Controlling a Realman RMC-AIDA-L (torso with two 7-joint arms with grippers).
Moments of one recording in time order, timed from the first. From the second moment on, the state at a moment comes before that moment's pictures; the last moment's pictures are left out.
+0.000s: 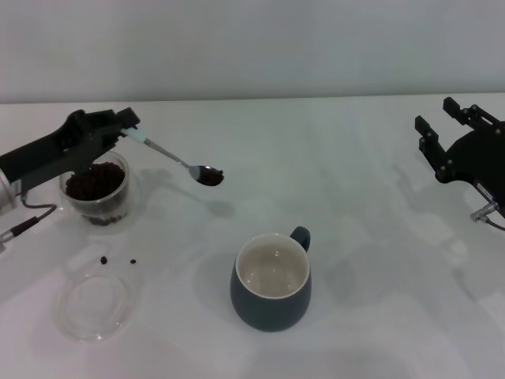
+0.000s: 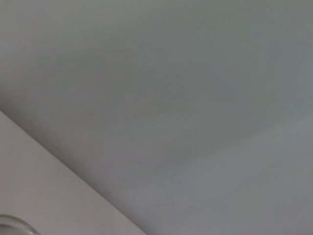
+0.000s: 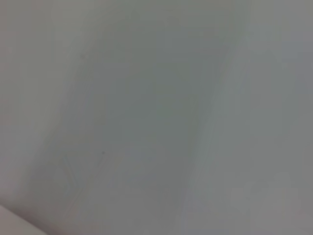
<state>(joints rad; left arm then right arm) -0.59 -2.00 0.83 0.38 1.51 1.27 -2.14 0.40 2.01 -1.92 -0.12 0.18 -1.24 0.07</state>
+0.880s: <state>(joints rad) -0.62 -2.05 0.94 0.39 1.52 1.27 -2.14 0.40 2.01 -1.88 -0.13 0.18 -1.24 0.07</state>
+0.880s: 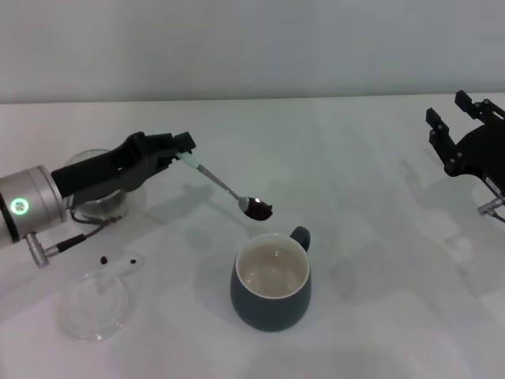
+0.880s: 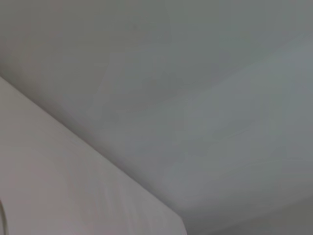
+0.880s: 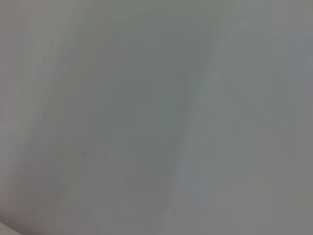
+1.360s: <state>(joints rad) -0.64 -2.05 1.00 0.39 1.53 1.28 -2.15 0.40 2.01 -1.88 -0.13 0.19 -1.22 0.07</state>
